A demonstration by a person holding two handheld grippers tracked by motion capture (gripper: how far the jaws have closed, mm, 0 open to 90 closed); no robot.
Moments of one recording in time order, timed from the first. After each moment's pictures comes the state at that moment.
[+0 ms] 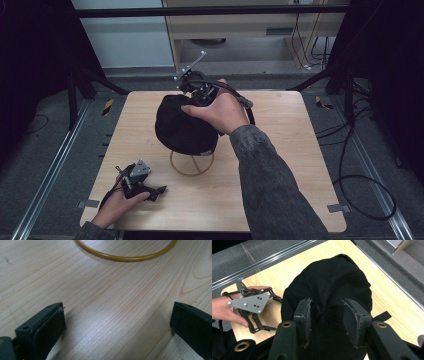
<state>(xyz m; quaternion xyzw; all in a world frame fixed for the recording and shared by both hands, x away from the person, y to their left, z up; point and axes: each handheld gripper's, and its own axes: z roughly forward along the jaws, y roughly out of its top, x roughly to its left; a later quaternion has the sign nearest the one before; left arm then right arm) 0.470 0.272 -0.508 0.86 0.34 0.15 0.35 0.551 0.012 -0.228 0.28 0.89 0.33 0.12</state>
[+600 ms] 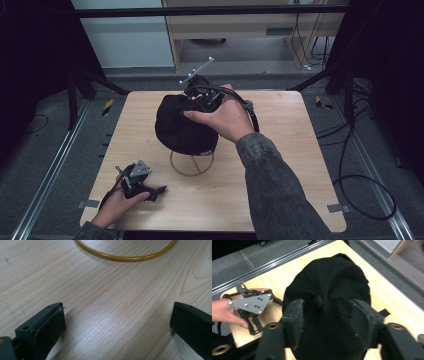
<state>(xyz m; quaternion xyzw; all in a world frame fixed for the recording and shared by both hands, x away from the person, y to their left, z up) 0.470 0.272 -0.508 0.86 0.34 0.15 0.35 0.538 0.001 -0.233 0.28 0.88 0.35 0.14</state>
